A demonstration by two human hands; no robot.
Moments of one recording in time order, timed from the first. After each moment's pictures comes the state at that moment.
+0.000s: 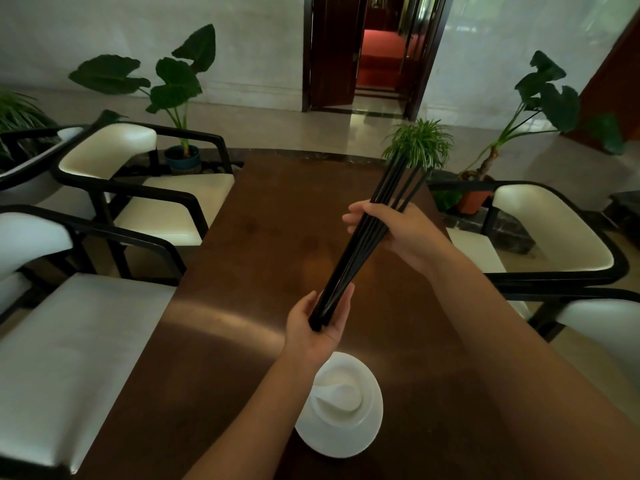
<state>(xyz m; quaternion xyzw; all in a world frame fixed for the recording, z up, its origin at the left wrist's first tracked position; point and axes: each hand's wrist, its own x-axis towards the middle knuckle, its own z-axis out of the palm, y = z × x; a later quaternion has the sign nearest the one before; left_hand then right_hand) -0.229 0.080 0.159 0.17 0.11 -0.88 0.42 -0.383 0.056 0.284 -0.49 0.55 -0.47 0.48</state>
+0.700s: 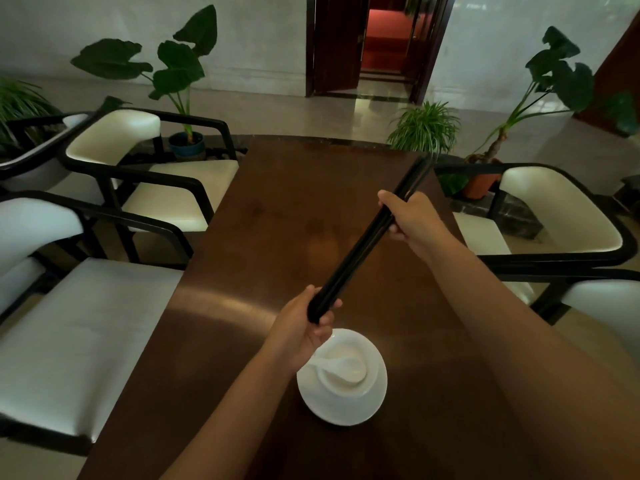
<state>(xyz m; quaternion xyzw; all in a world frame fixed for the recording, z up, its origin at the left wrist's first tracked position) -0.190 0.106 0.157 0.35 -0.24 -0.84 0.35 -0.383 0.056 0.260 -0.41 0.67 -0.48 0.39</state>
